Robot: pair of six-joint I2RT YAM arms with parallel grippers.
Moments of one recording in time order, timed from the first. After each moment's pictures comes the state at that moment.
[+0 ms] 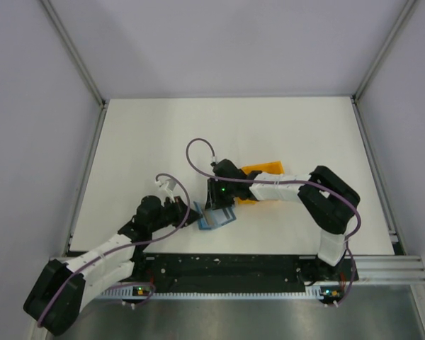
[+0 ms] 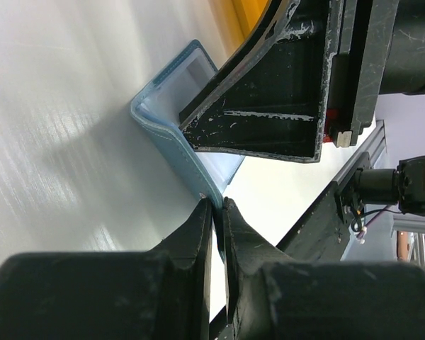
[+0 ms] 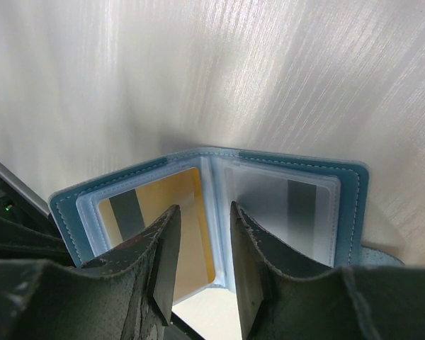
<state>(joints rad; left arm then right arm) -0.53 0.84 0.08 0.34 0.39 -0.81 0.92 1.84 1.07 -0.15 -0.19 0.76</state>
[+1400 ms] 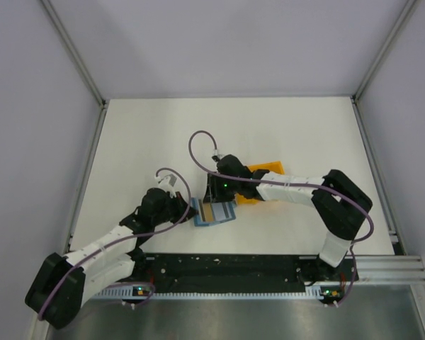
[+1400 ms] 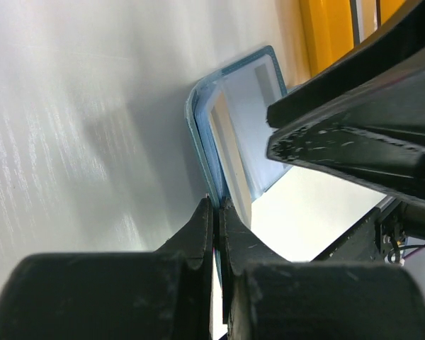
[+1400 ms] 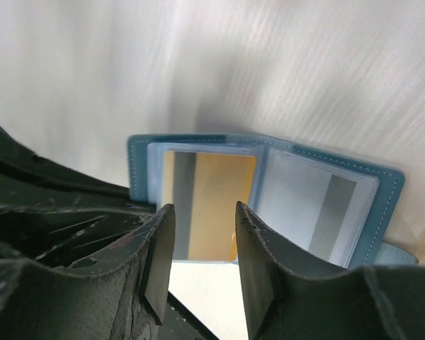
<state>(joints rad) -0.53 0.91 0.21 0.12 0.25 -0.76 0.91 1.76 1.05 -0.11 -0.19 0.74</state>
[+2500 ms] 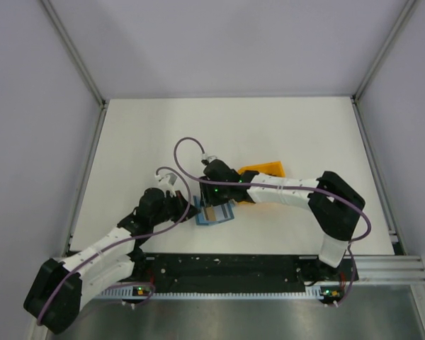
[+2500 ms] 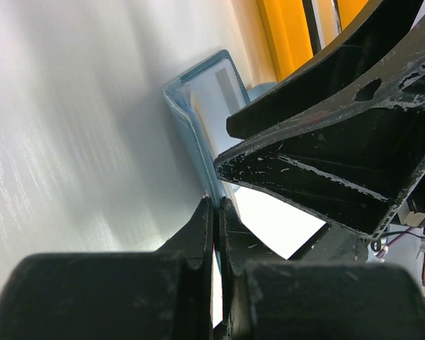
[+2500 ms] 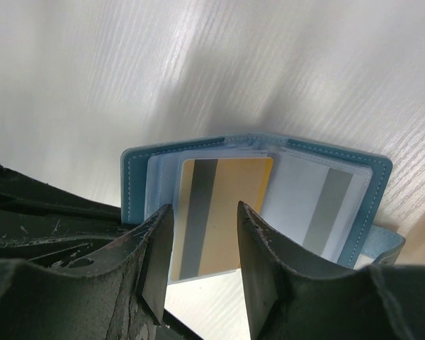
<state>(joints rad) -0.53 0.85 0.21 0.13 0.30 -0.76 1.00 1.77 1.15 -0.24 -0.02 0.66</state>
